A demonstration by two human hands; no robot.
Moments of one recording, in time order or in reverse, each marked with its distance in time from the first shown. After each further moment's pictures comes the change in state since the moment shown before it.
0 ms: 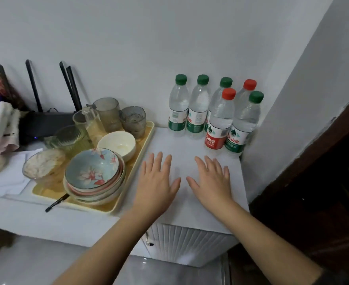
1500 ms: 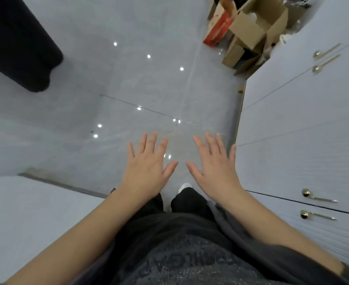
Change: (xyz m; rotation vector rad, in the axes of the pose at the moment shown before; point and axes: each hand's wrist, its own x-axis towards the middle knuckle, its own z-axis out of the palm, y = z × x) left_hand -0.593 0.024 0.076 -0.372 0.144 -1.627; right_hand -0.406 -0.213 0.167 -0.507 -0.613 -1.601
